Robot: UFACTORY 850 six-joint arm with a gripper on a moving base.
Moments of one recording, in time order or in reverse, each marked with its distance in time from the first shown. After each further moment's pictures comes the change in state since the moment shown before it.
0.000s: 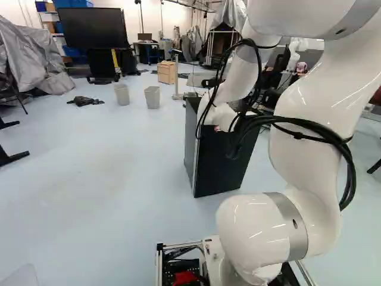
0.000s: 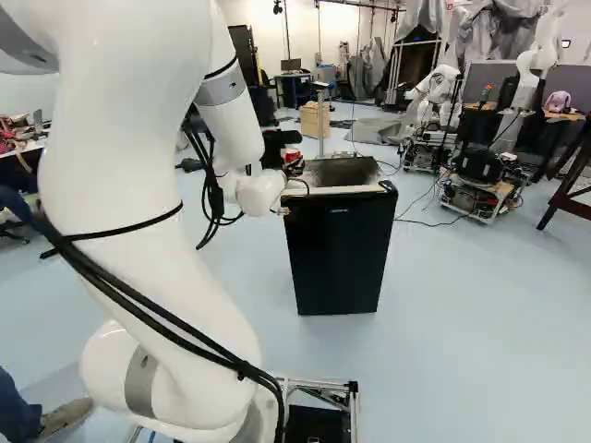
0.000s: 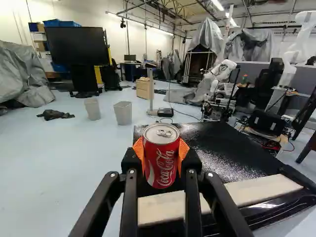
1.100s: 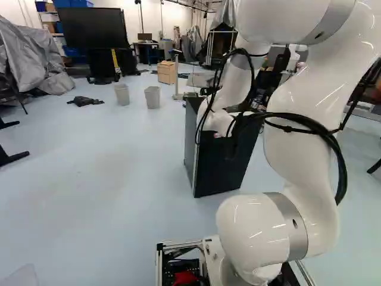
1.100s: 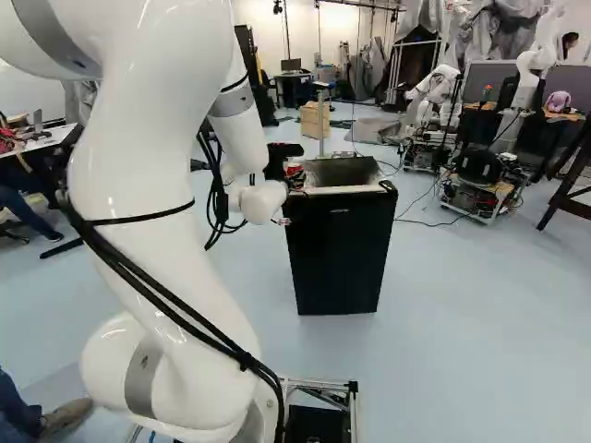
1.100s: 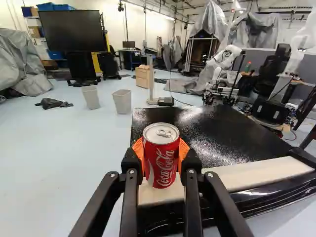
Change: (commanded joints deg) arm -0.1 -4.9 -0.9 0.1 0.4 -0.1
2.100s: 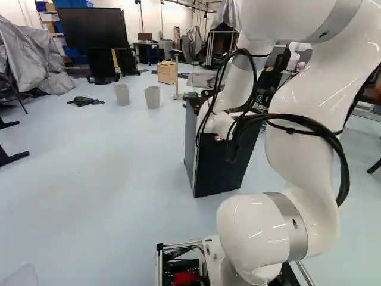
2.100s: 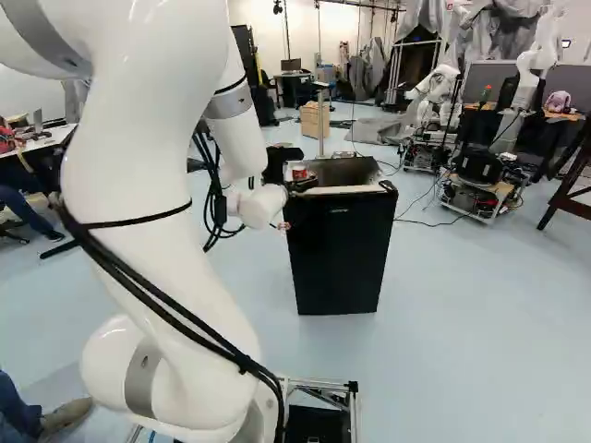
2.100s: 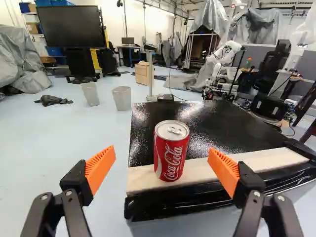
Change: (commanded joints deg) arm -0.1 0.0 1.7 0.0 0.0 0.0
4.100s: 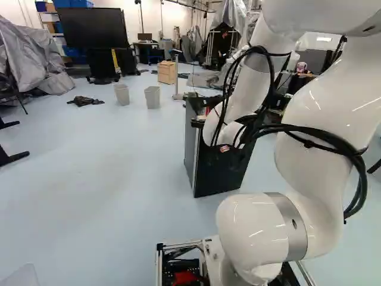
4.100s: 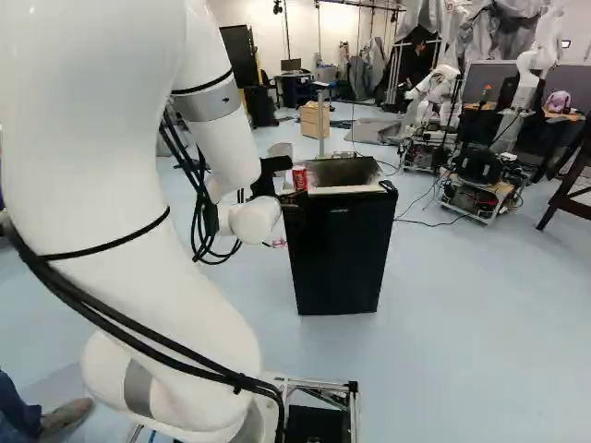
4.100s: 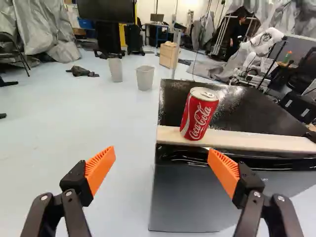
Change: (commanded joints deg) arm -1.8 9.7 11.0 -12.6 -4.0 0.0
